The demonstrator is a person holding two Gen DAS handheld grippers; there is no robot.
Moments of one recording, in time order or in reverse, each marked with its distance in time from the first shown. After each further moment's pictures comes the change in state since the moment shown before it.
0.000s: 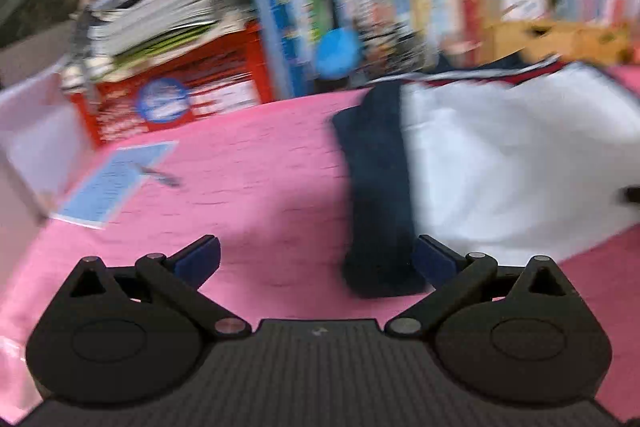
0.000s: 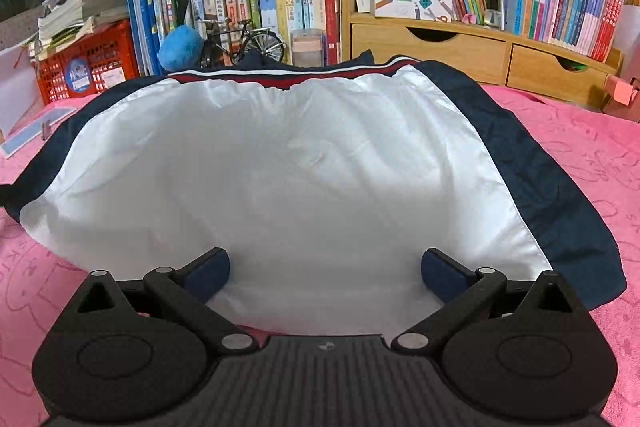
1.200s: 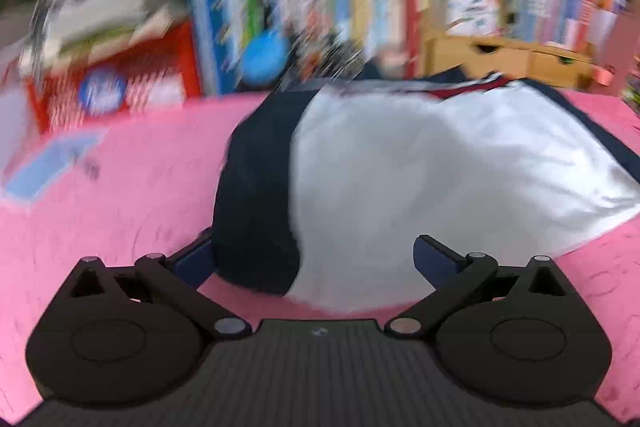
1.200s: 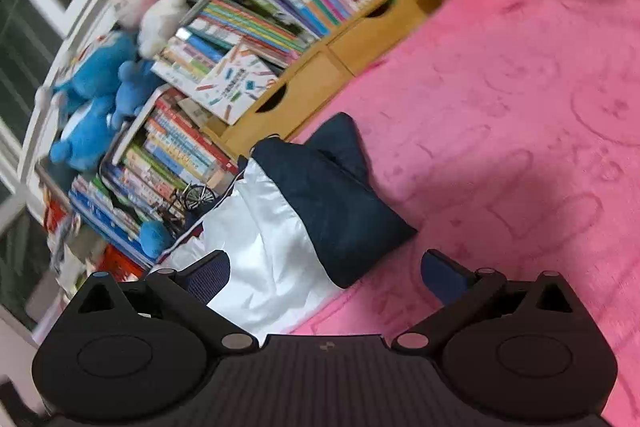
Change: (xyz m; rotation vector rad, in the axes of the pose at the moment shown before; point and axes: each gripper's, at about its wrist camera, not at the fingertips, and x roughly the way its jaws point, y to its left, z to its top) left arm 0.005 -0.065 0.016 0.007 -0.053 -0.050; right arm -0.063 -0.159 -0.049 0.694 -0.184 0.164
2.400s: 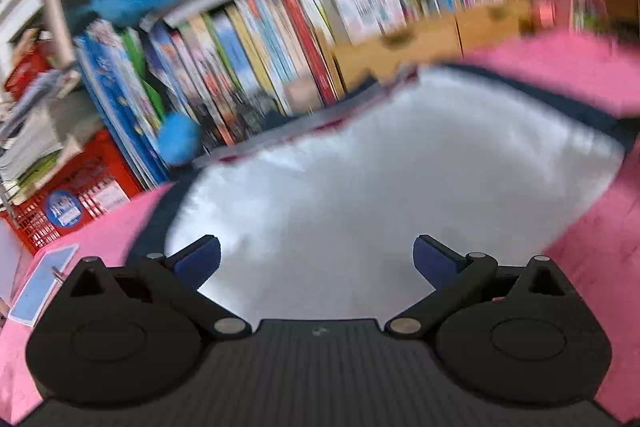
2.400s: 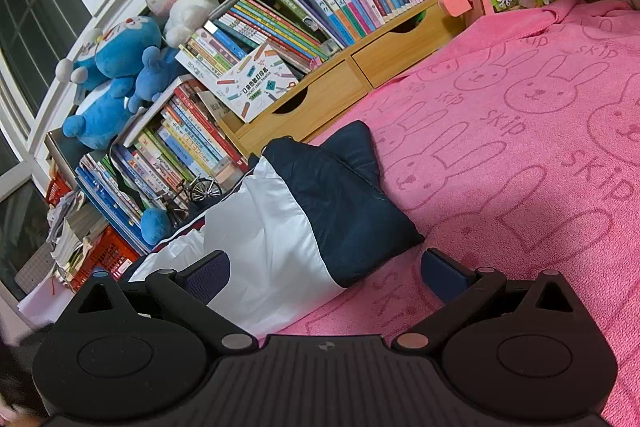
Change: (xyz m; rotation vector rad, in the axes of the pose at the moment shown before) left arm 0.027 -0.090 0.002 0.230 -0.015 0.039; right arm -0.006 0.004 -0.012 -0.076 -0.041 0.013
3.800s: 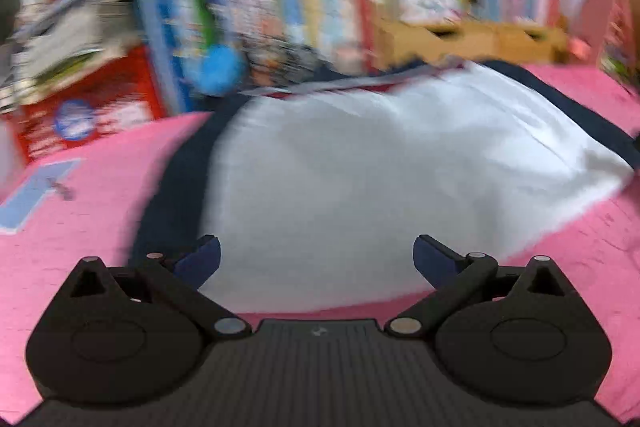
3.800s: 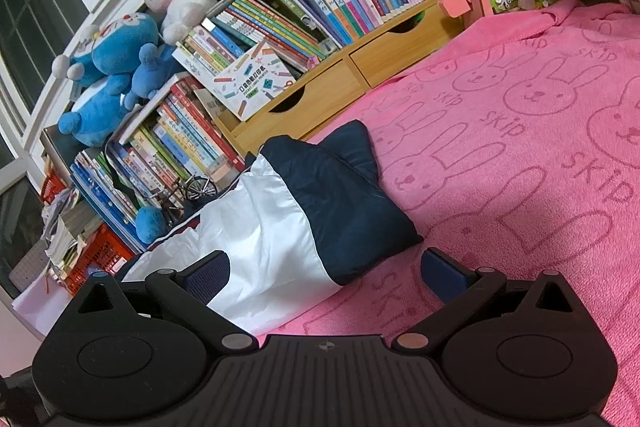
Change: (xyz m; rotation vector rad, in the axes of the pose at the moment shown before) left arm -0.025 0.085 -0.030 -0.244 0.027 0.009; right arm 0.002 0.002 0.002 -0.010 0.002 -0.017
